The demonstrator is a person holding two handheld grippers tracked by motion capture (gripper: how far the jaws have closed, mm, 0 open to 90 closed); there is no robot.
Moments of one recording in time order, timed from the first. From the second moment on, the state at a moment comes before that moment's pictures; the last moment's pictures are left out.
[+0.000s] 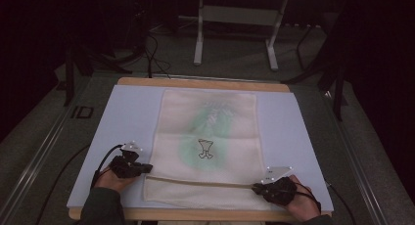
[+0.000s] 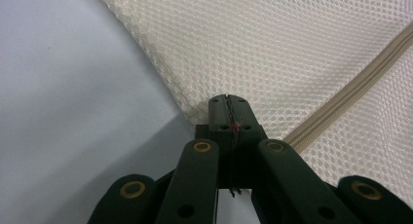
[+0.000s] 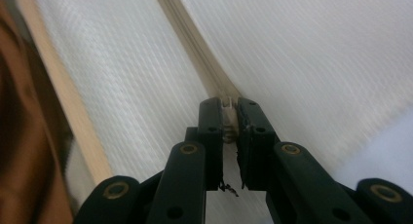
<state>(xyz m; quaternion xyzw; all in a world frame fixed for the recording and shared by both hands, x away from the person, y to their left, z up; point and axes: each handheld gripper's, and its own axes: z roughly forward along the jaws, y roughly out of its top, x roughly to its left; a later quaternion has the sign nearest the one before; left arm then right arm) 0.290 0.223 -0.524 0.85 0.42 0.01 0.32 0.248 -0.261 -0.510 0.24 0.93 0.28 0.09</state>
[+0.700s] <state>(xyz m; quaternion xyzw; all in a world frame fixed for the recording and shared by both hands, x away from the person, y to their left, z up) 0.288 0.219 -0.523 0.86 0.40 0.03 0.31 0.246 -0.284 -0.509 0.26 0.92 0.29 0.08</state>
